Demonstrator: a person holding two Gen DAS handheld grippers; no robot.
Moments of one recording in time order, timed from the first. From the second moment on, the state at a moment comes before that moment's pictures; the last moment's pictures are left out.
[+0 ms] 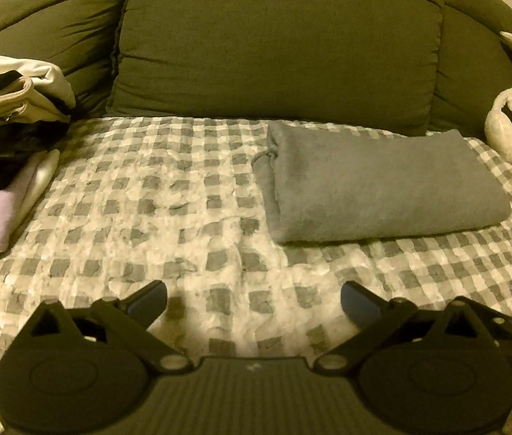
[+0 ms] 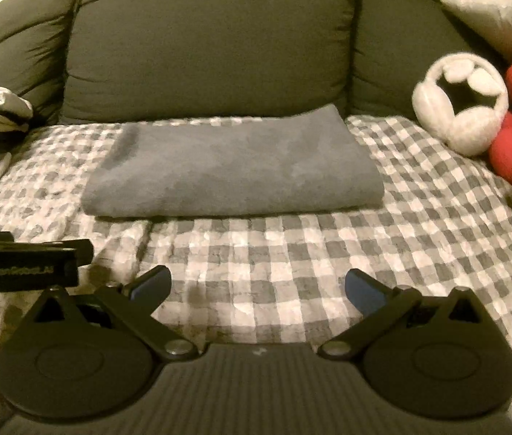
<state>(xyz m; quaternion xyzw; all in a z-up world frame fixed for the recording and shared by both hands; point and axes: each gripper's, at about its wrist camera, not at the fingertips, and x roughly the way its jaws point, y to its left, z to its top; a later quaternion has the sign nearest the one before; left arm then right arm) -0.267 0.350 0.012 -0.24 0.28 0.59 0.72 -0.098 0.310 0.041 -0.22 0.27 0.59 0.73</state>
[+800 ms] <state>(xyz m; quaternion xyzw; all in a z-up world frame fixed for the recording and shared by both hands) -0.262 0.350 -0.001 -0.23 0.30 0.59 0.72 -0.097 0.314 0.028 -0.23 0.29 0.58 0.73</state>
